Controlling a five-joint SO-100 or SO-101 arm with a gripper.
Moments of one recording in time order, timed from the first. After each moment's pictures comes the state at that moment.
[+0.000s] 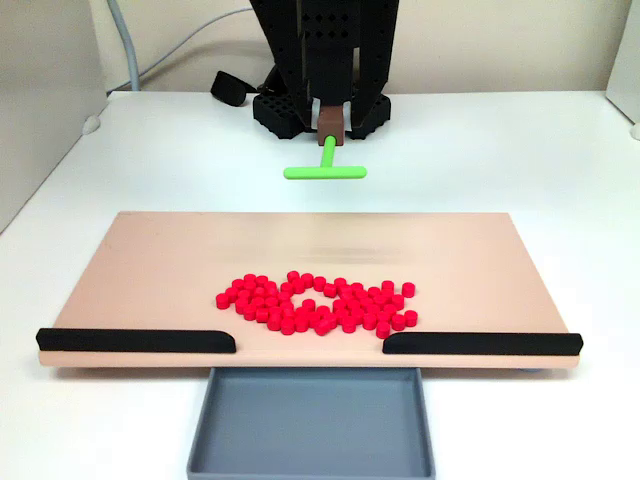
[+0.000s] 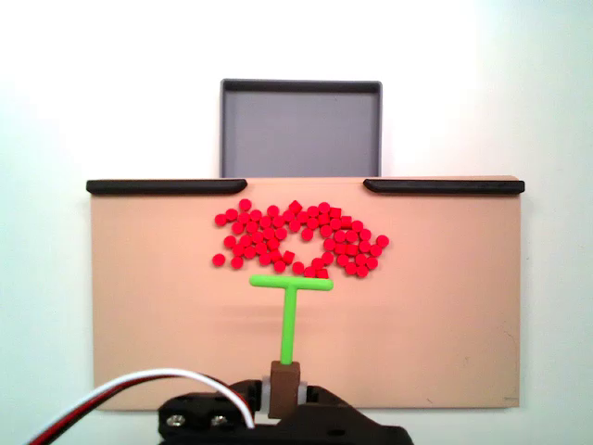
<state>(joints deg) -0.3 91.5 84.8 94.3 -83.3</state>
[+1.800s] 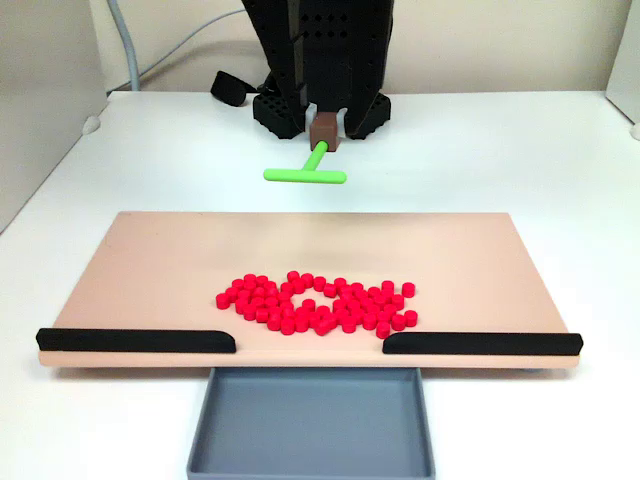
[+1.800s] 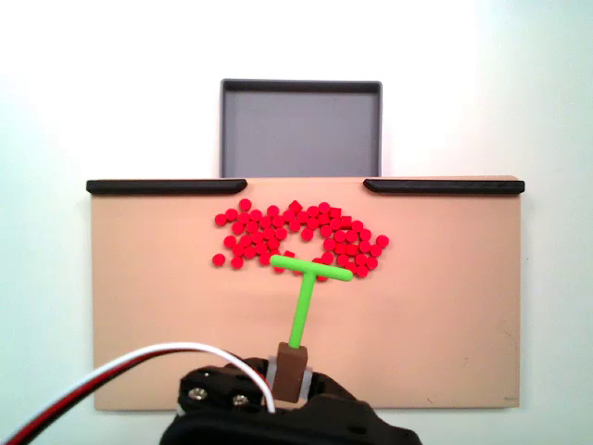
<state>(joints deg) 0.0 91.0 84.8 91.8 -73.8</state>
